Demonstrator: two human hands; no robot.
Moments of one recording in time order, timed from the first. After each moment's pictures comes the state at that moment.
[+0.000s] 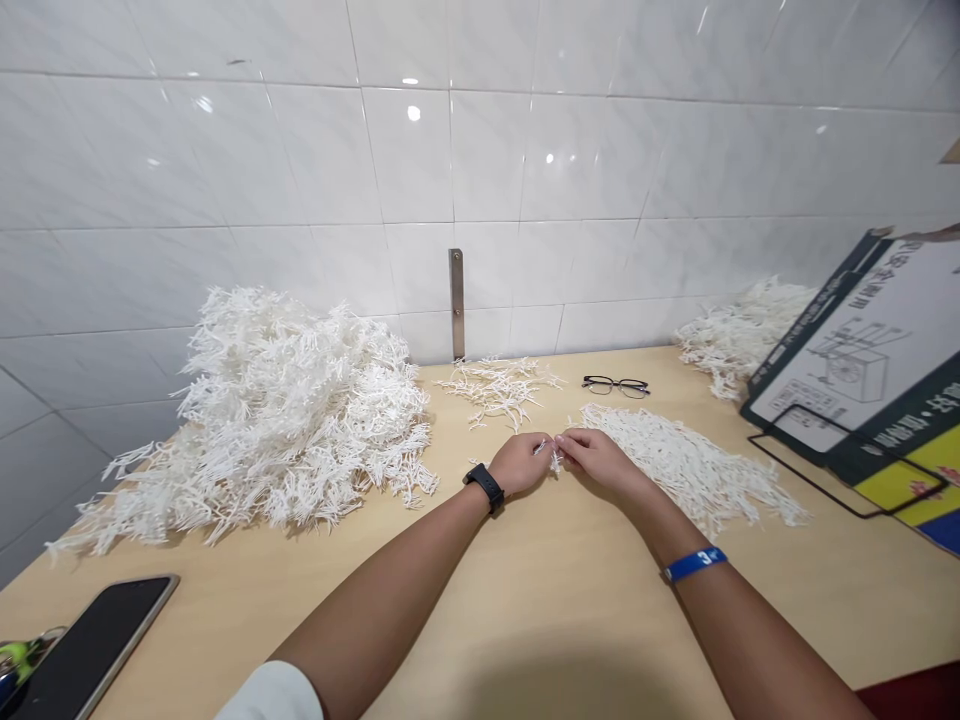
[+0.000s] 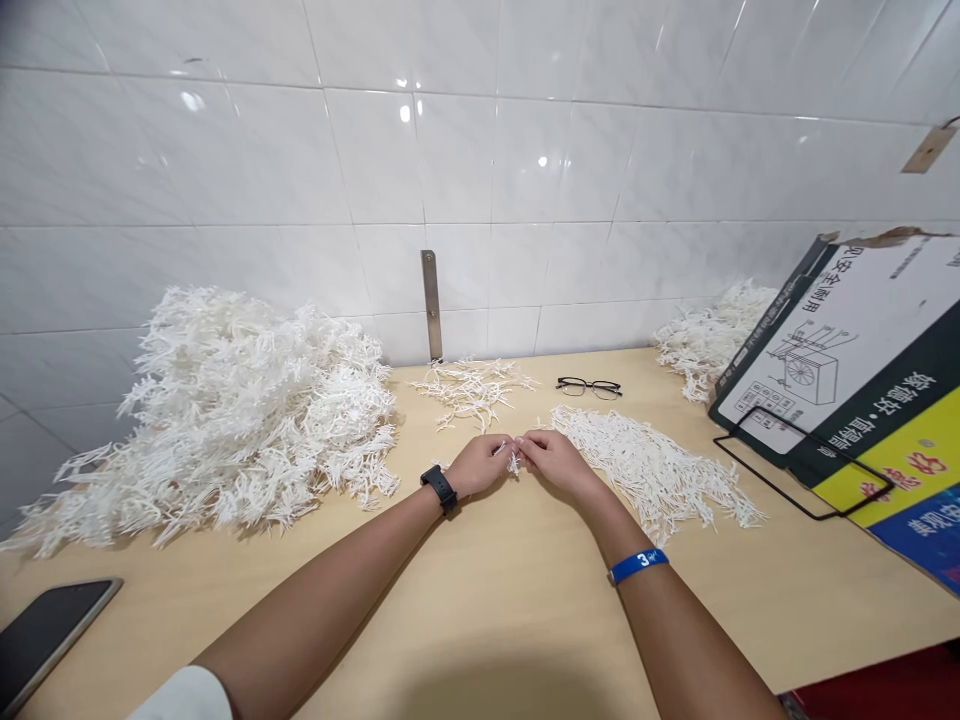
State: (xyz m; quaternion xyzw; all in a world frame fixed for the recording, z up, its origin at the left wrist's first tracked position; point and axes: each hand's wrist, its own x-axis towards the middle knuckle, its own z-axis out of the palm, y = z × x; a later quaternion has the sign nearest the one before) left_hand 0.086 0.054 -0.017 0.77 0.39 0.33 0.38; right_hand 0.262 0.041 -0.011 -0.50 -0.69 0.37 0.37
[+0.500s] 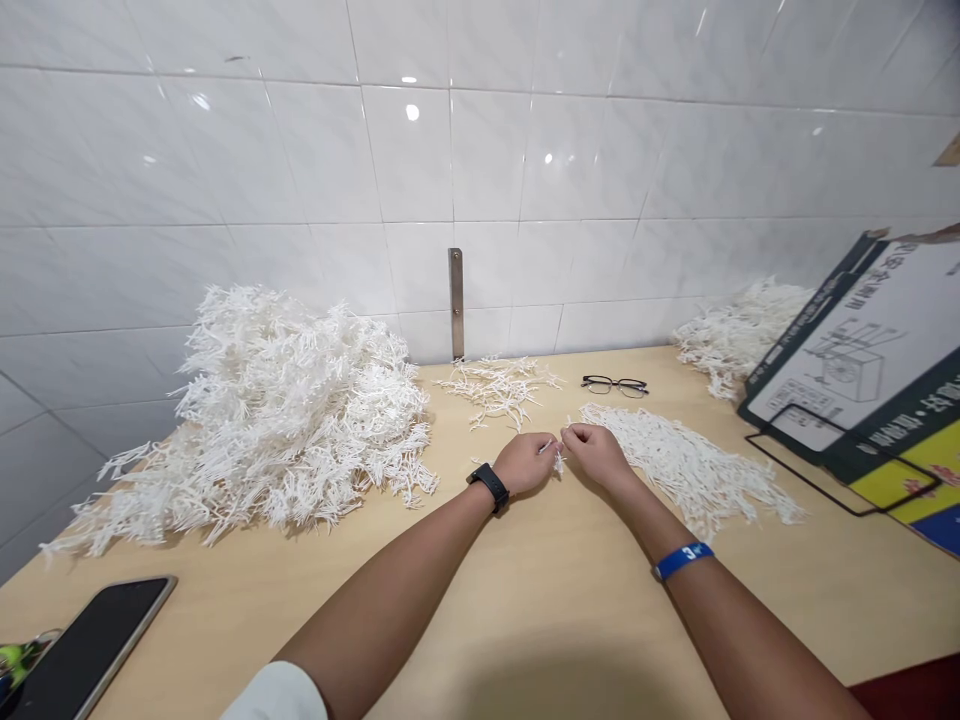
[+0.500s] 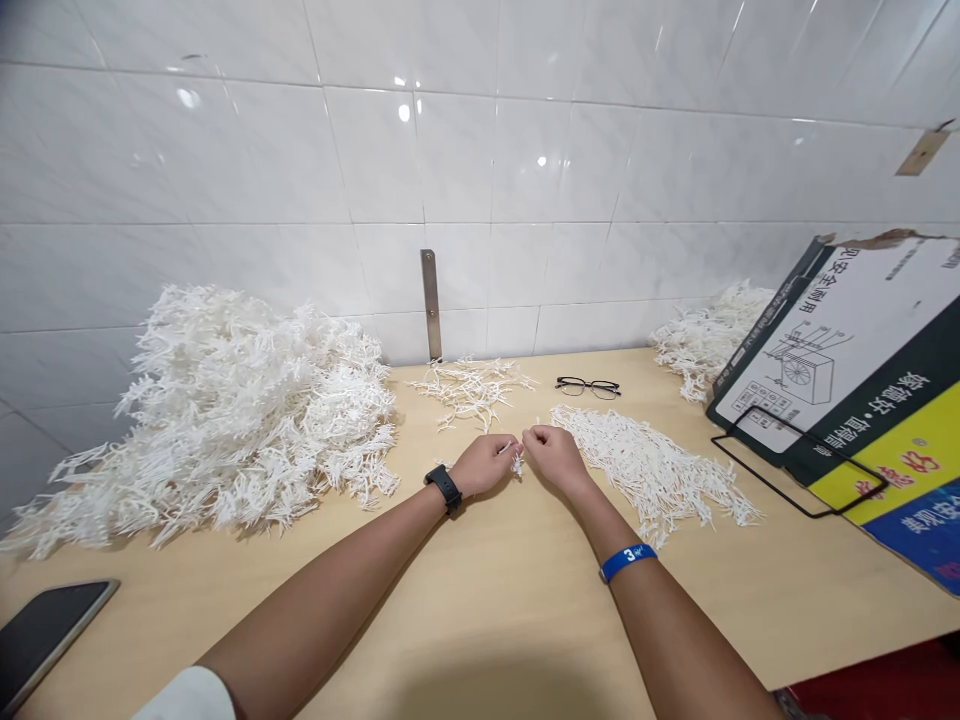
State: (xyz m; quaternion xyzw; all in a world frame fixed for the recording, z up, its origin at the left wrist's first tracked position) left_hand 0.091 0.050 -0.009 0.79 0.40 0.30 0.35; right_hand 0.253 0.044 -0.012 -0.60 -0.62 0.23 0.44
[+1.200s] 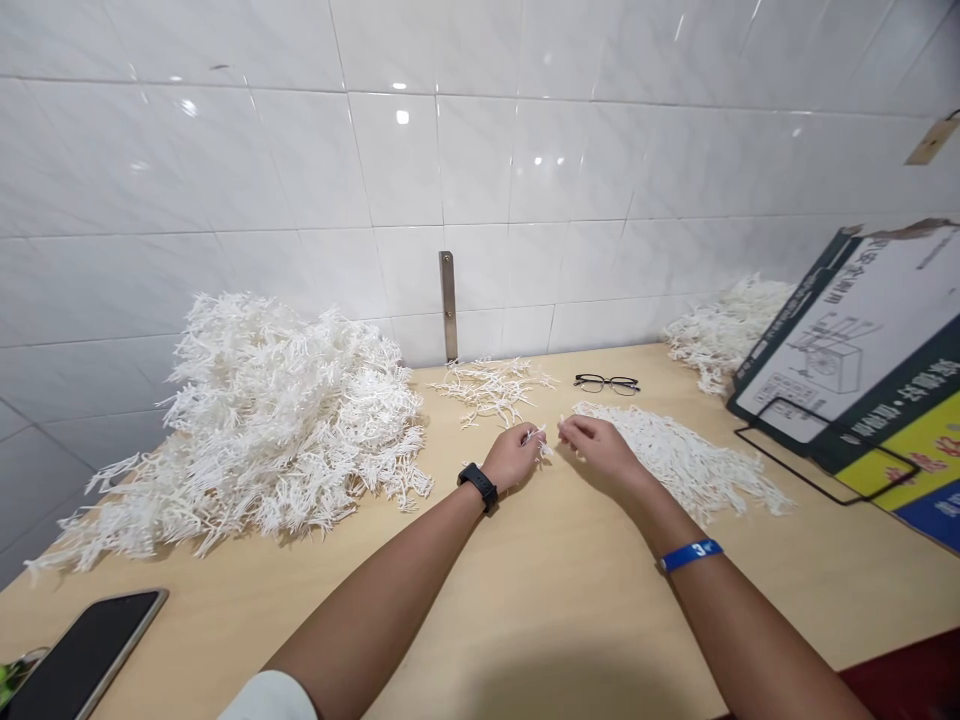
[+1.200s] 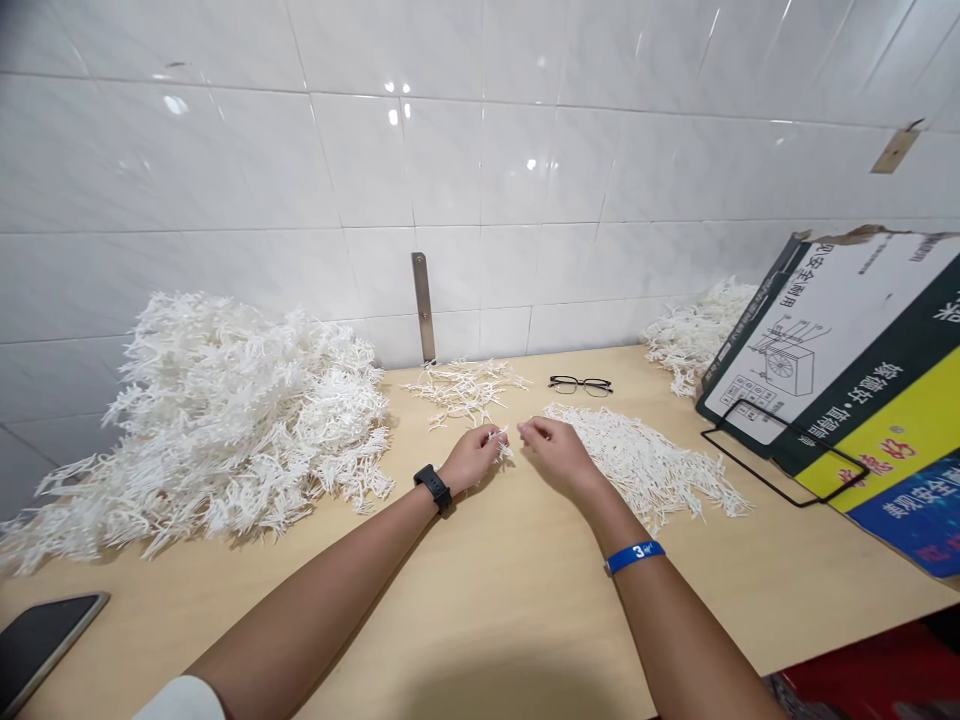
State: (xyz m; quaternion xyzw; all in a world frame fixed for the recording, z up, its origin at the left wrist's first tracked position) left_hand 0.088 0.055 -0.010 0.72 0.44 0.37 0.39; right_hand 0.266 0.032 0.009 -0.55 -0.67 0.27 0.42
